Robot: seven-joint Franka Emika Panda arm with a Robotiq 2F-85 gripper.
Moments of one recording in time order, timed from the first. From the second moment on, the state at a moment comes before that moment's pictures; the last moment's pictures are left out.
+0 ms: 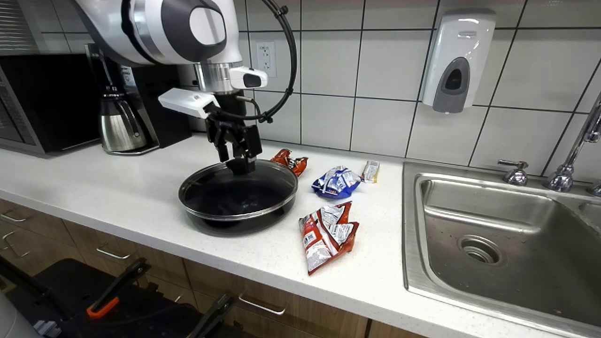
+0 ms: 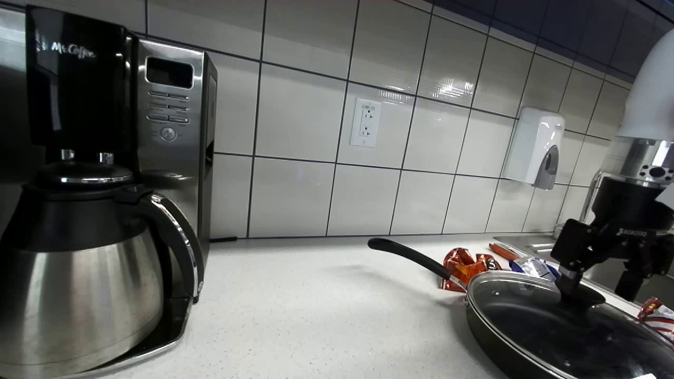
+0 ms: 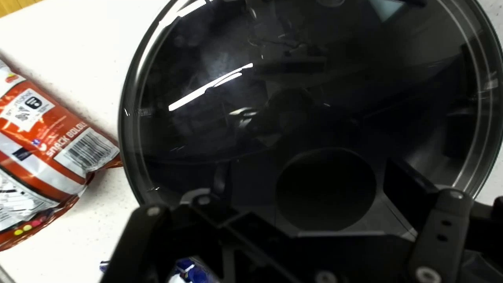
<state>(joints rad) -0.07 -0.11 0.05 -2.65 -0.05 2.59 0.26</state>
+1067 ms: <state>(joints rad) -0.04 0.01 0.03 -2.55 -0.05 2.59 0.26</state>
